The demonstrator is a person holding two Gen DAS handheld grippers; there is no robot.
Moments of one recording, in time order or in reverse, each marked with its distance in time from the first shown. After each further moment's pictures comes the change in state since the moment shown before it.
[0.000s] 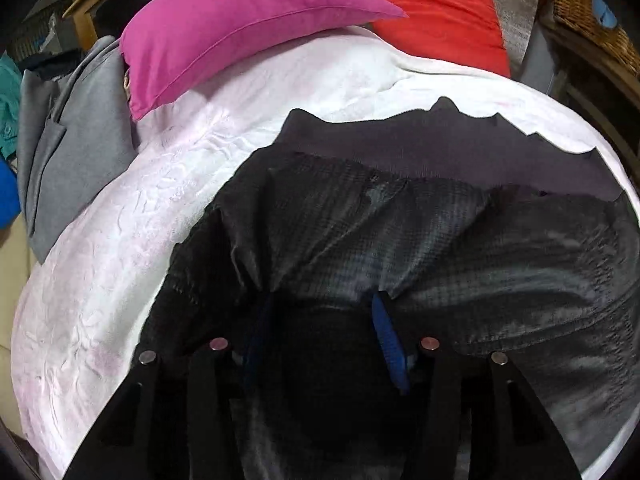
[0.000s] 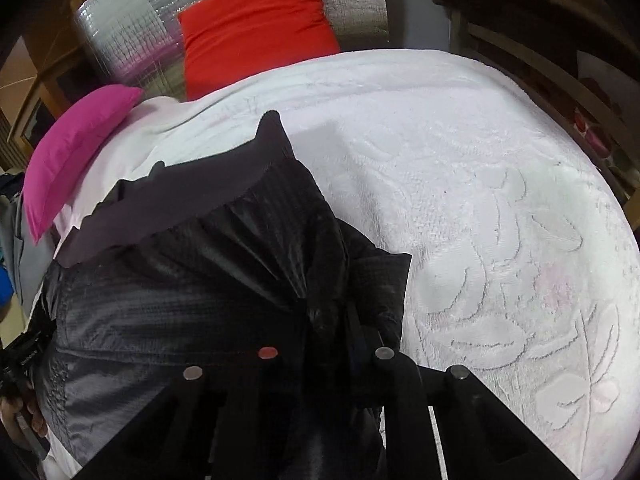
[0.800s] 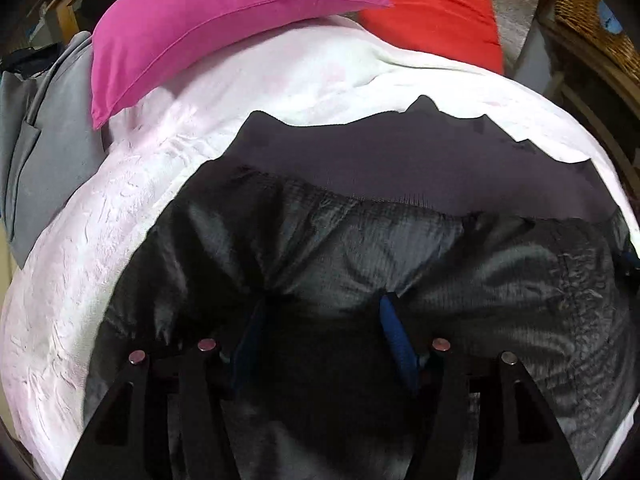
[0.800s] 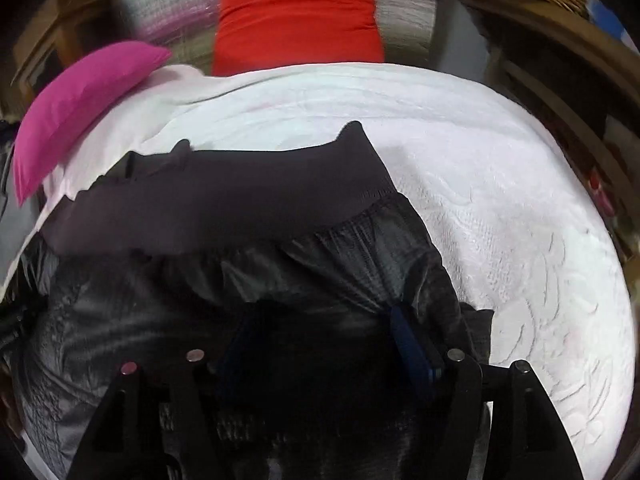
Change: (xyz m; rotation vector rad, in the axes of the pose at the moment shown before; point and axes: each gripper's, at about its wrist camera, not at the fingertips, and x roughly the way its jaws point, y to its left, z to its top) left arm 0.012 -0.022 0.023 -0.009 0.047 -0.054; right arm 0.035 0.087 0.017 -0.238 0.006 -0.126
